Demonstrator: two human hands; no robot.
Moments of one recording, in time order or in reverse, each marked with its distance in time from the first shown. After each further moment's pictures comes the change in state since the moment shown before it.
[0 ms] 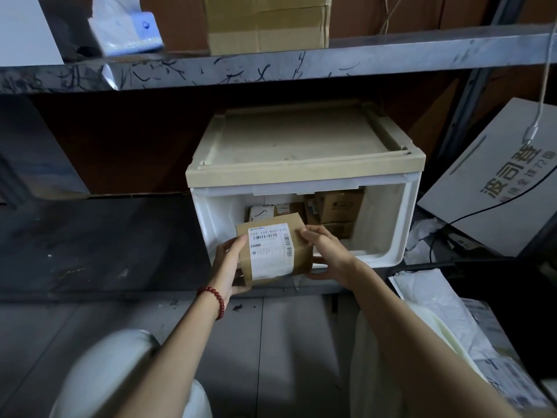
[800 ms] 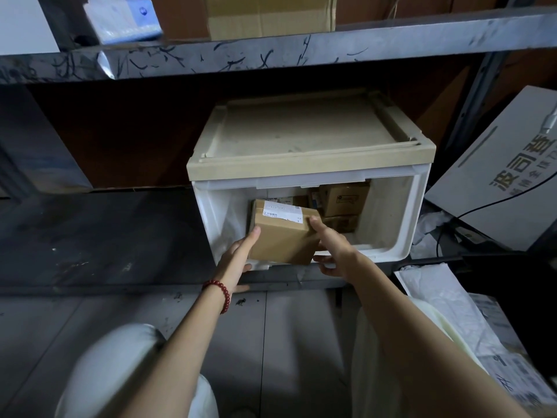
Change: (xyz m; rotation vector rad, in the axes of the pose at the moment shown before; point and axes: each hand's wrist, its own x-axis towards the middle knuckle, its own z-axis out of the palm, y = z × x) left_hand -0.004 0.001 -0.001 0.260 -0.086 -0.030; right_hand 0.021 0.009 -0.004 0.005 0.134 0.118
